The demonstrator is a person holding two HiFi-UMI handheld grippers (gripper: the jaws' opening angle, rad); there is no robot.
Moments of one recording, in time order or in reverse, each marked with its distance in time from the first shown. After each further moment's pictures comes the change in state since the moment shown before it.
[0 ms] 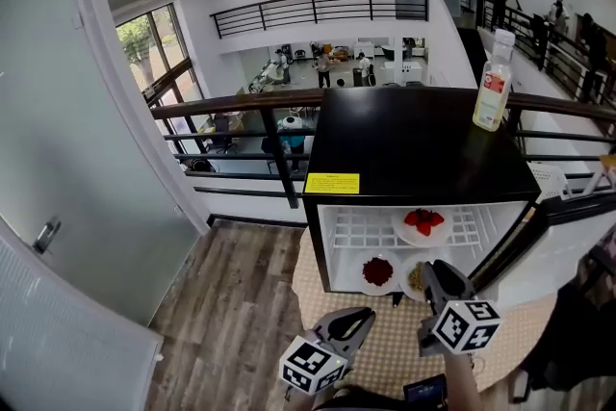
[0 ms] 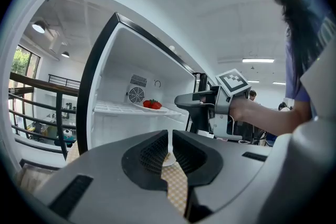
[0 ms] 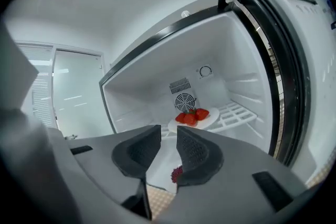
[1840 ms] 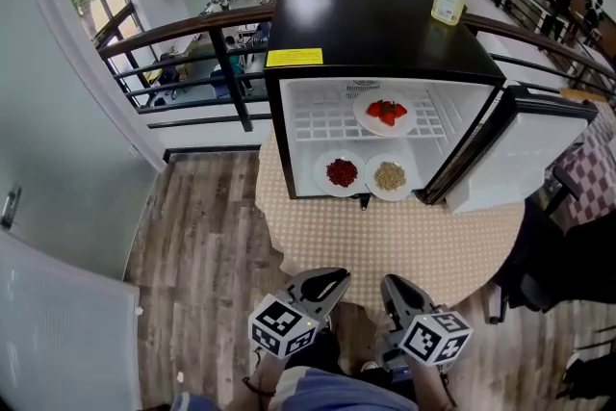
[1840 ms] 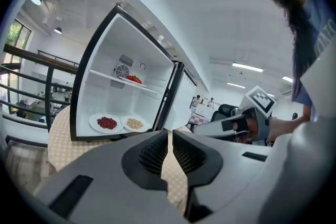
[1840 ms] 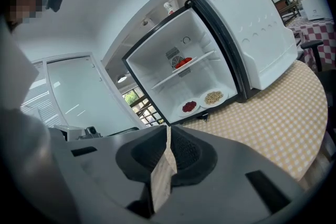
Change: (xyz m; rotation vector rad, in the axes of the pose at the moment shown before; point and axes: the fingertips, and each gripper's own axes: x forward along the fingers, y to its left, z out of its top) left arm -0.074 -0.081 -0.077 -0.102 0.104 -0.179; right arm -0.162 0.066 -0.178 0.260 0.188 -0.027
